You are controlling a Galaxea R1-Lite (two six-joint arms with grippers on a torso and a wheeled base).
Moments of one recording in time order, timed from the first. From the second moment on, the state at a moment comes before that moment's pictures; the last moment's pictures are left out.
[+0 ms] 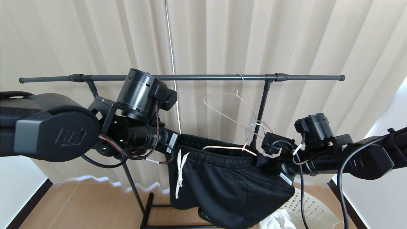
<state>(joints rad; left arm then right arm) -0.62 1.75 -1.25 0.20 0.33 0.02 0.33 1.88 -0.90 -0.12 0.19 -0.61</state>
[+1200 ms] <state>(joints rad) -0.84 1.87 -1.38 0.44 0.30 -0.36 0.37 1.74 -0.83 -0.32 0.27 -0.44</state>
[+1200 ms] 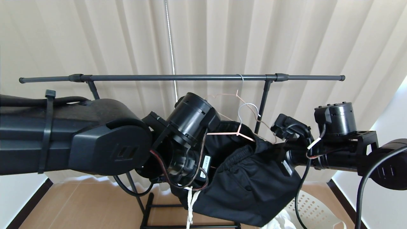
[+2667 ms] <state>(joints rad) -0.85 1.94 -1.45 0.46 0.23 -0.44 0.34 1.76 -0.73 -0.53 0.32 -0.49</state>
